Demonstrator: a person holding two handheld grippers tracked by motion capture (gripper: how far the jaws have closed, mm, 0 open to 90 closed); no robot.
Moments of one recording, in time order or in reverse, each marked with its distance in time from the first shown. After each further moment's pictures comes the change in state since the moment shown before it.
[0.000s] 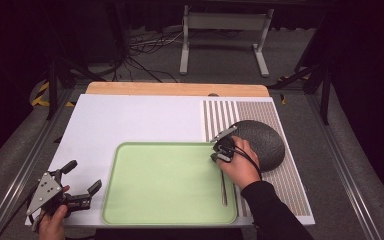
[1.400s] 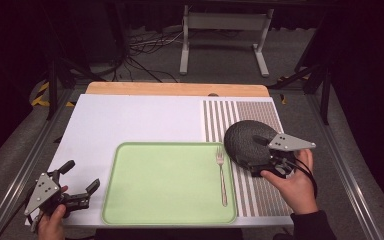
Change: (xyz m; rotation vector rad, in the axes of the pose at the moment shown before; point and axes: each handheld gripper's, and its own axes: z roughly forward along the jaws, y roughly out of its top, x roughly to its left) left arm 0.001 -0.001 -0.002 -0.008 0.024 -0.020; right arm -0.026 -0.075 -0.123 -0.606 0.027 -0.025
